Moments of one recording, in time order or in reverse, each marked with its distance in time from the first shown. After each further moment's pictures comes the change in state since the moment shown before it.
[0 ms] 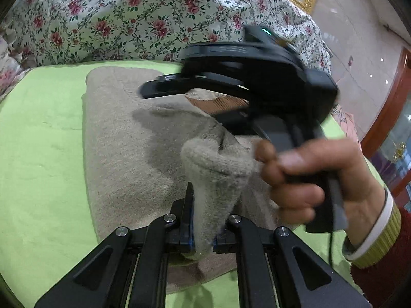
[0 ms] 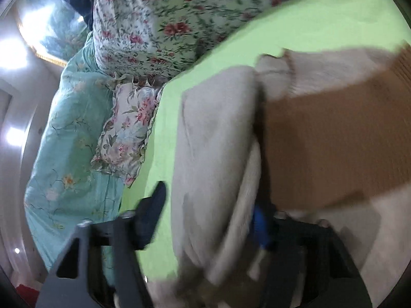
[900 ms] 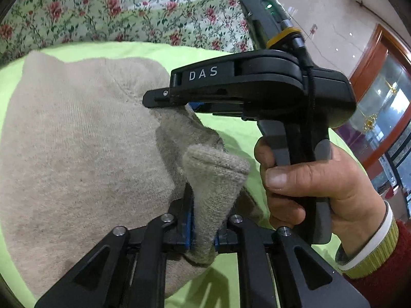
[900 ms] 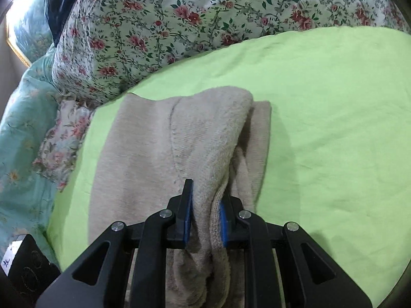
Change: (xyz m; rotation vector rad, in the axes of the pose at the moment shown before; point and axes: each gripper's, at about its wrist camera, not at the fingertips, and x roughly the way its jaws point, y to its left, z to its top) left arm 0.091 -0.120 0.011 0.091 0.159 -0.240; right arm -0.152 -0.085 -0.030 -0.071 -0.166 -0.412
